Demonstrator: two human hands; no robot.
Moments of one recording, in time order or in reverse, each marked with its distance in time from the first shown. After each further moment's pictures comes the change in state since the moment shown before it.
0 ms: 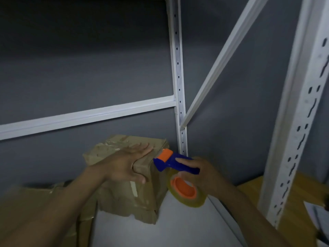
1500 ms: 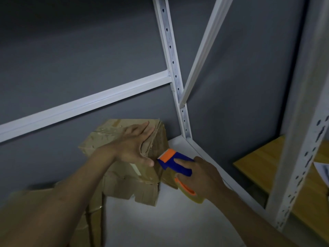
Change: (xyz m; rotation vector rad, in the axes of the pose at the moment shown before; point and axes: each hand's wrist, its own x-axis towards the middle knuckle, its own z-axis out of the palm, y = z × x) left_hand 0.045 -0.017 0.009 0.200 -0.150 -0.113; right_hand 0.001 0.060 0.067 -0.457 0.150 0.082
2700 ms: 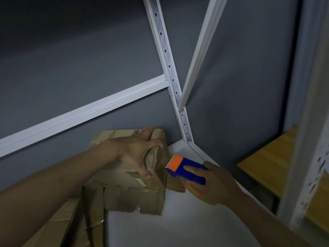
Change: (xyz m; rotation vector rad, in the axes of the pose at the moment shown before) left_hand 0.026 0.011 -0.033 0.269 -0.110 0.262; right_hand 0.007 0.045 0.003 -0.195 -0.046 -0.136
